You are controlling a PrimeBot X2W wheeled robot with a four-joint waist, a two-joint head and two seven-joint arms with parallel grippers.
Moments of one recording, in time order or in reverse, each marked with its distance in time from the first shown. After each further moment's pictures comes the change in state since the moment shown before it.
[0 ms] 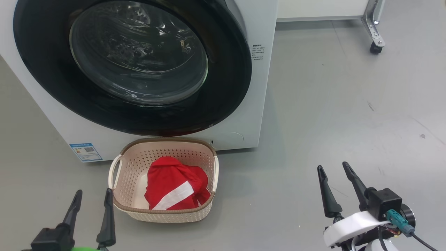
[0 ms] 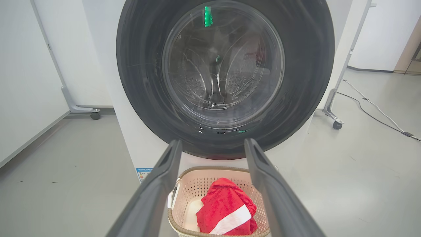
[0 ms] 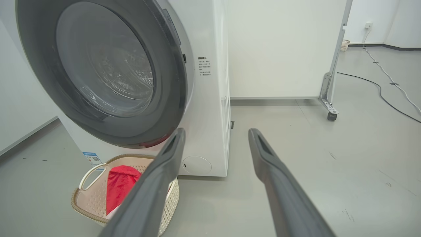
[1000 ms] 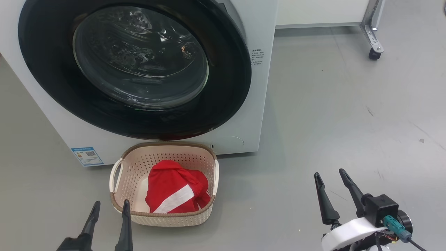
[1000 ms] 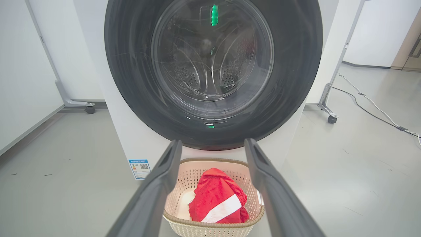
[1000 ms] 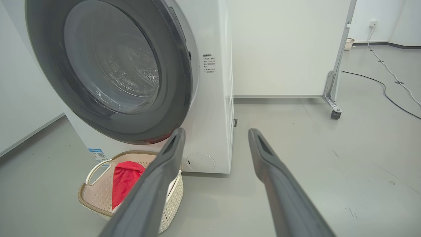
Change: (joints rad) left arm 0.038 -0.071 -0.040 0.029 0.070 0.062 -0.017; right arm 0.031 0.004 0.013 -0.003 0.000 -0.002 0.000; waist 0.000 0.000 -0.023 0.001
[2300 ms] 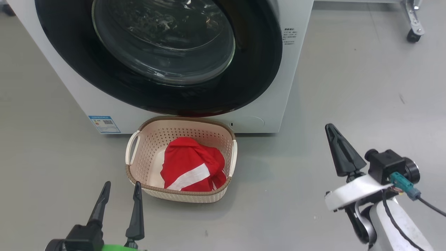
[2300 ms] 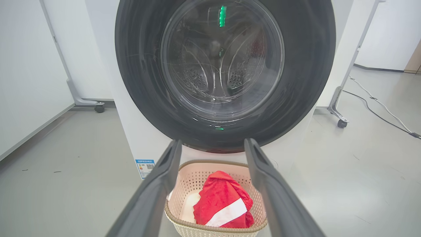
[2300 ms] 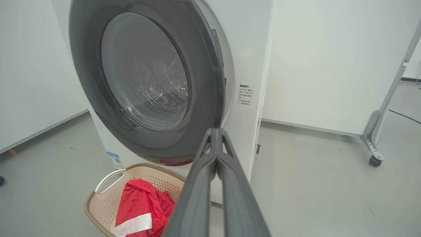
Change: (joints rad) left arm -0.045 -0.026 -0.028 -0.056 0.043 0.008 -0.003; right arm -0.171 -0.063 0.017 -0.040 -0.023 0.051 0.037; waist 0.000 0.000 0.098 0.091
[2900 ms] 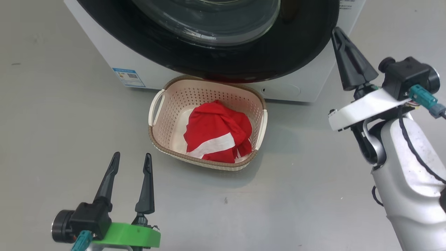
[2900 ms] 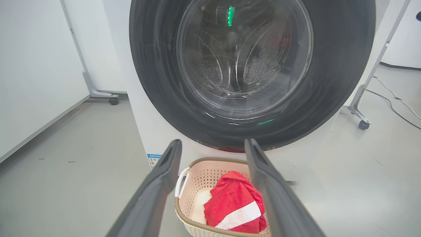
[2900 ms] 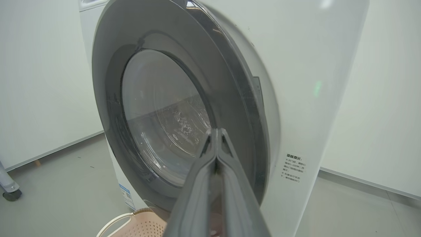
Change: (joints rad) left arm -0.121 -0.025 -0.044 -0.015 0.001 -0.001 -0.022; right arm -0.391 -0.021 0.008 0.023 -0.012 0.039 0.082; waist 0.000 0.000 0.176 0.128
